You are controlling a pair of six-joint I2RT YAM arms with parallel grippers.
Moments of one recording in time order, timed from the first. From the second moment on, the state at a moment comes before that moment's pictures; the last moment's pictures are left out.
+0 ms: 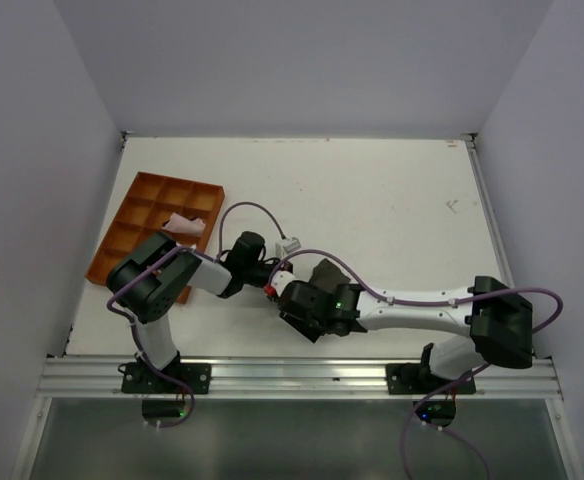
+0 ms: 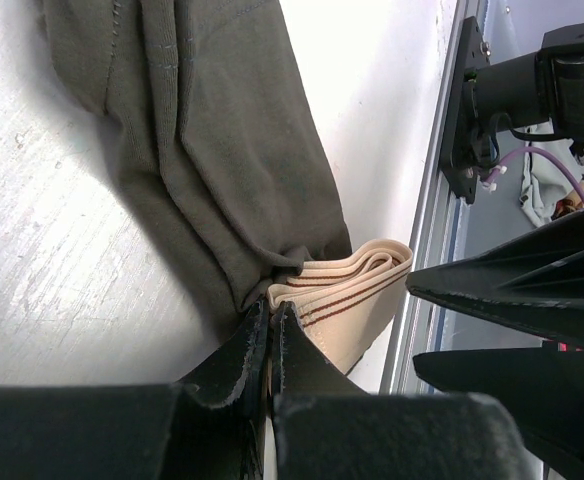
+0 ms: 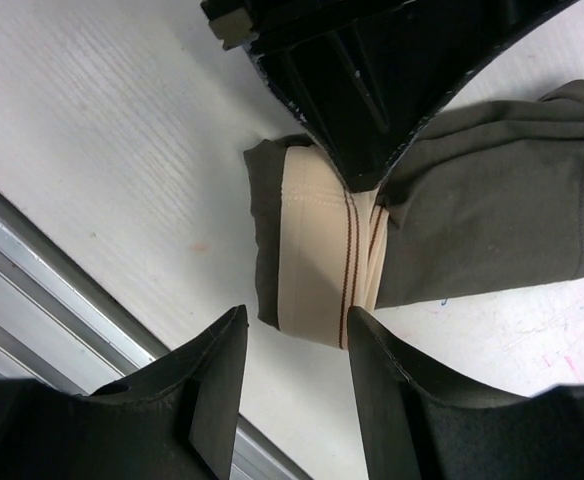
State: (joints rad) left arm -0.63 1.82 0.61 0.53 0.88 -0.41; right arm 1.26 1.46 0.92 -0.57 0.29 0.24
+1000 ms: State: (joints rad) left arm -0.64 1.84 0.66 0.42 0.88 -0.37; right arm 1.27 1.63 0.94 -0.57 0.33 0.23
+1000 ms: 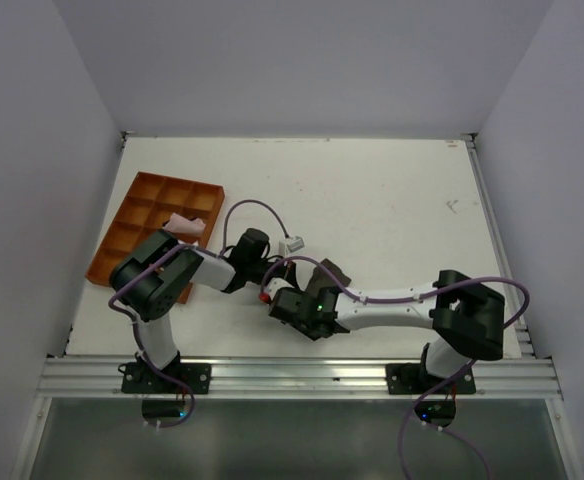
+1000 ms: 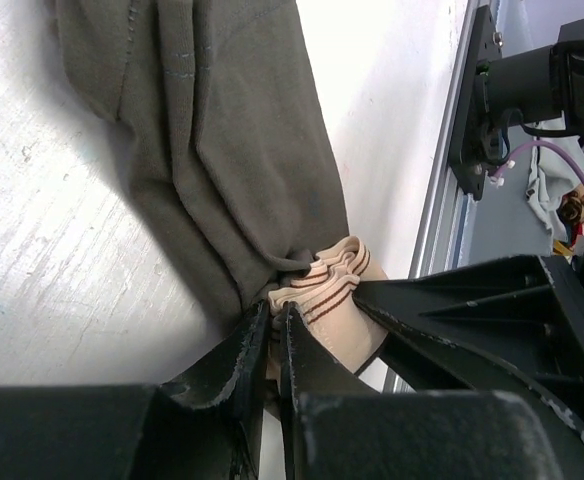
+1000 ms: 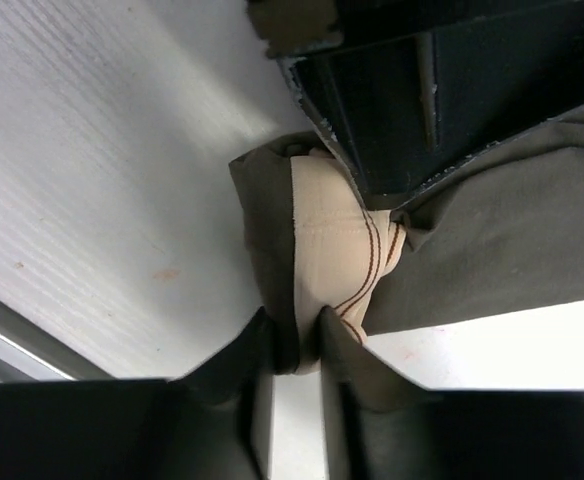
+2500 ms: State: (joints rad) left arm -0.53 1.54 0.53 0.29 0.71 -0.42; right arm 0.74 1.63 0.83 -0.41 -0.66 0.17
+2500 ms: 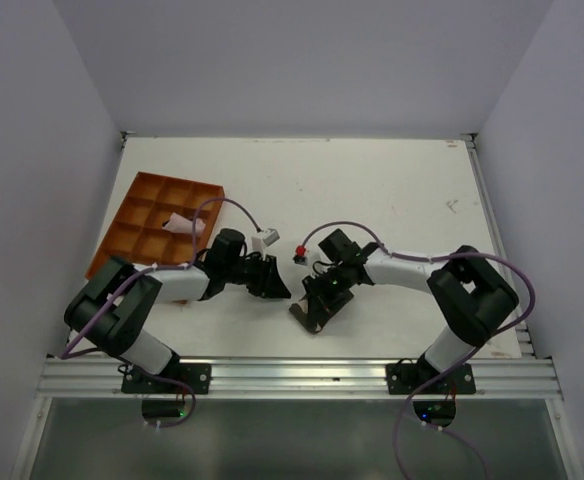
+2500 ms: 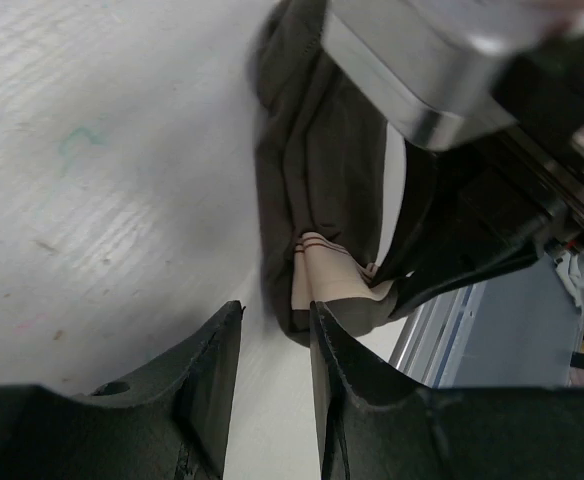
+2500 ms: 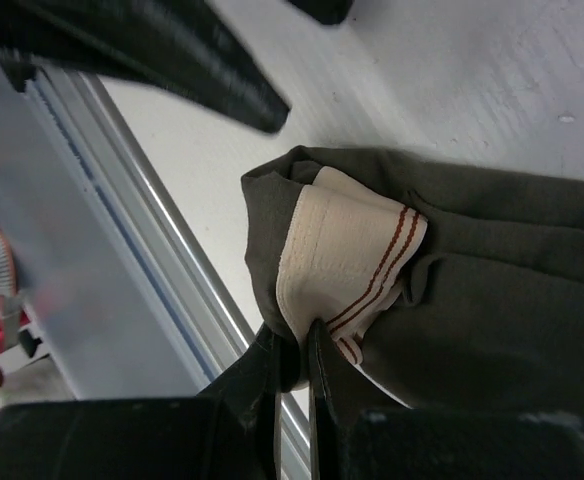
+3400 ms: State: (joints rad) left arm -0.60 1.60 0.60 0.33 0.74 -0.33; right arm 0.51 1.67 0.66 -0.10 -0.95 0.36
